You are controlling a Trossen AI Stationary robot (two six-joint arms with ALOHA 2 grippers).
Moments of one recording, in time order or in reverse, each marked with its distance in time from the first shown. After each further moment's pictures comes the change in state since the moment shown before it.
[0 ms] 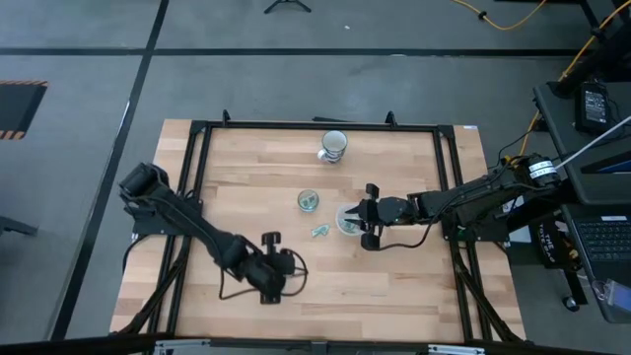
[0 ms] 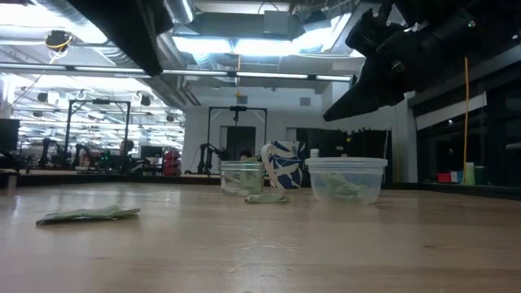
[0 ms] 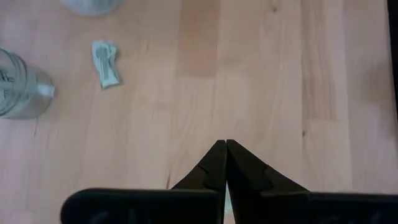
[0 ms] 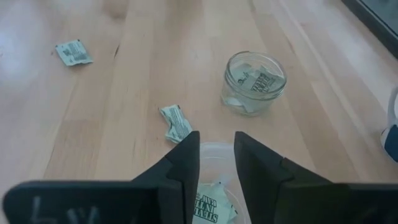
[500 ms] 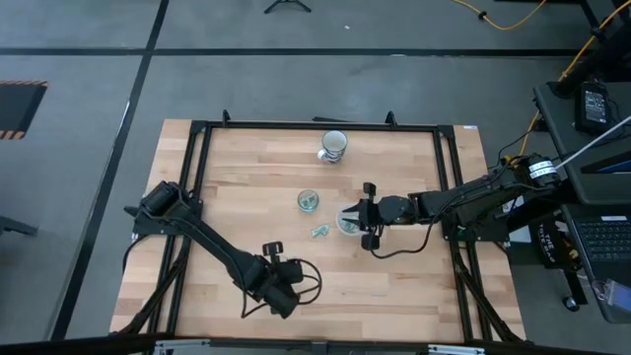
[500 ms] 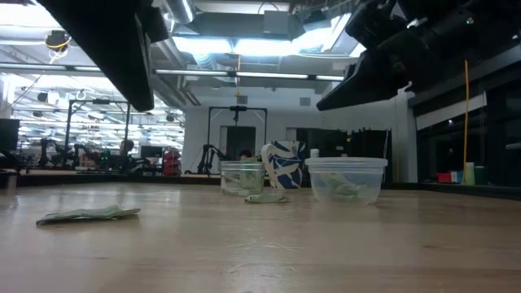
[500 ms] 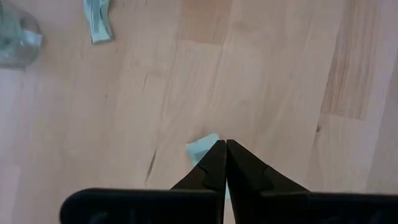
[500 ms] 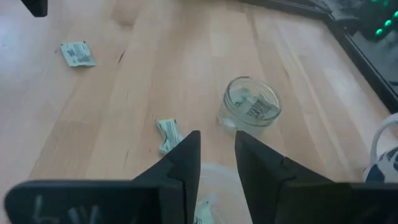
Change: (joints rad) left arm -0.028 0.228 0.234 -0.240 -0.002 -0.206; right arm 0.000 0.000 0.001 0.065 0.000 -0.160
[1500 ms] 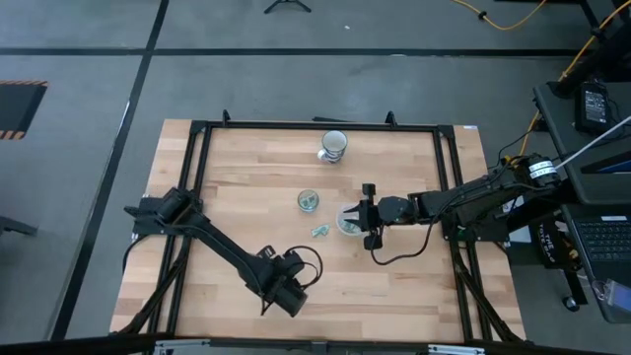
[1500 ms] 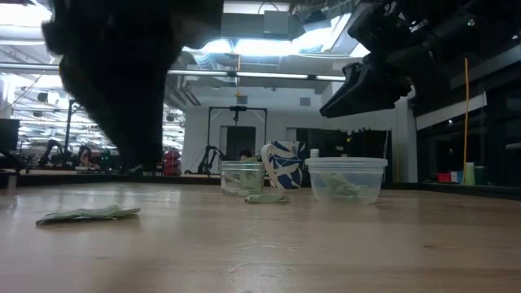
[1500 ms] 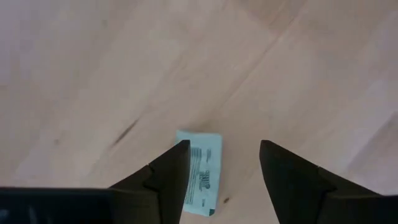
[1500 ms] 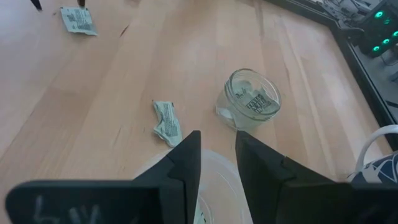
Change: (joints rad) left arm 0.027 0.098 0.000 0.012 0.028 -0.475; right arm 0.000 -0.001 0.000 -0.045 0.000 -0.128
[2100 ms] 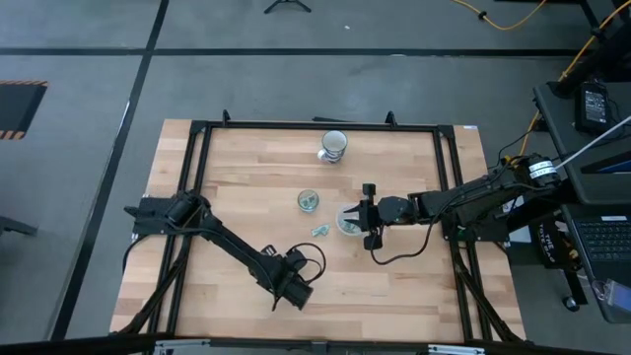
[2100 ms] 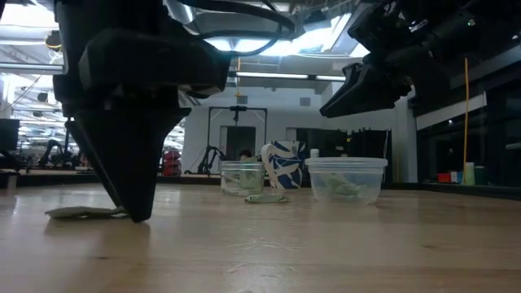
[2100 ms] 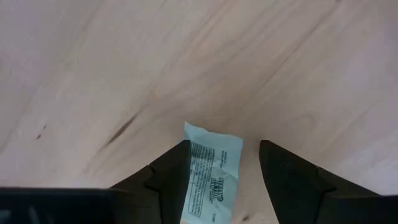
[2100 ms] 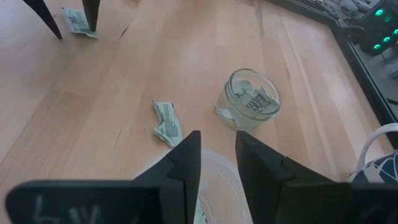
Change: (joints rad) left arm 0.047 0.075 0.000 -0.007 0.101 0.001; right arm 0.000 0.000 0.000 0.001 0.000 0.013
